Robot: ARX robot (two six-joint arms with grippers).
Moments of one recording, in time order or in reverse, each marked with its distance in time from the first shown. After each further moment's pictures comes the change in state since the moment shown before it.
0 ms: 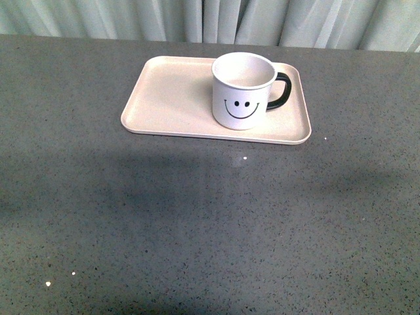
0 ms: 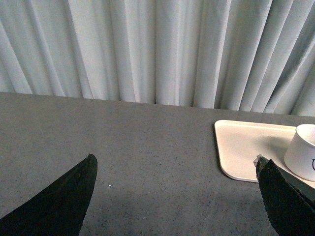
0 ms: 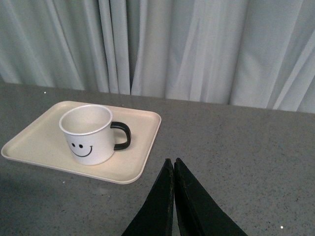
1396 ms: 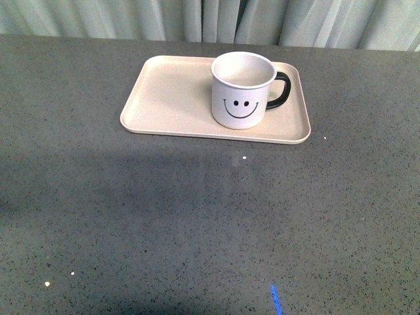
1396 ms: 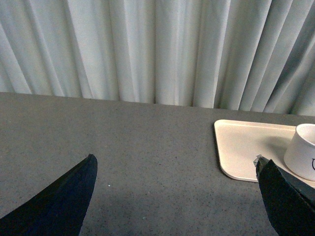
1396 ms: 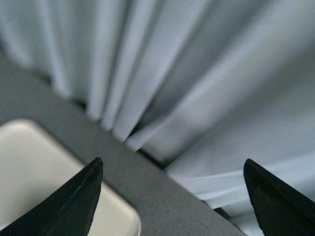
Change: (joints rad) left arm 0.000 0.000 0.000 0.000 0.000 0.000; right arm 0.105 1.099 1.648 -0.790 -0.011 -0.375
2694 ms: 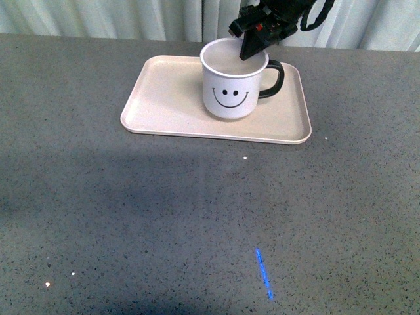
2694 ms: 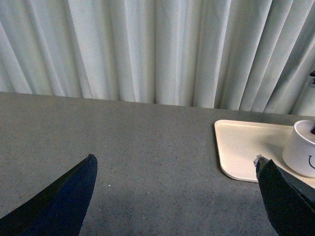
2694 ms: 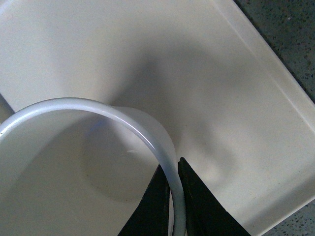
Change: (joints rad) left arm 0.000 0.000 0.000 0.000 0.000 0.000; right arm 0.054 0.488 0.504 -0.824 -0.211 -0.111
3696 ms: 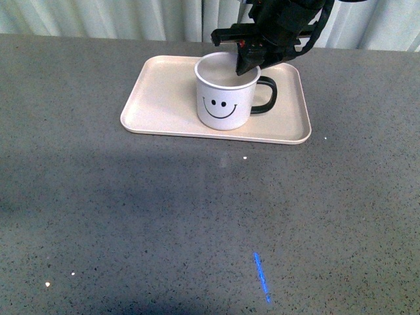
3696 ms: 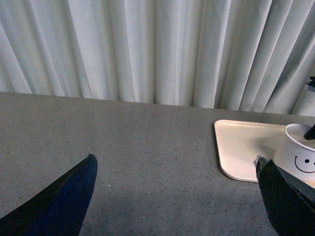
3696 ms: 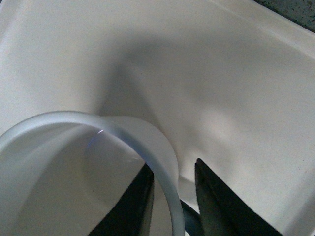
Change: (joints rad) left arm 0.000 0.000 0.000 0.000 0.000 0.000; right arm 0.042 -0.070 -0.200 0.202 0.083 0.410
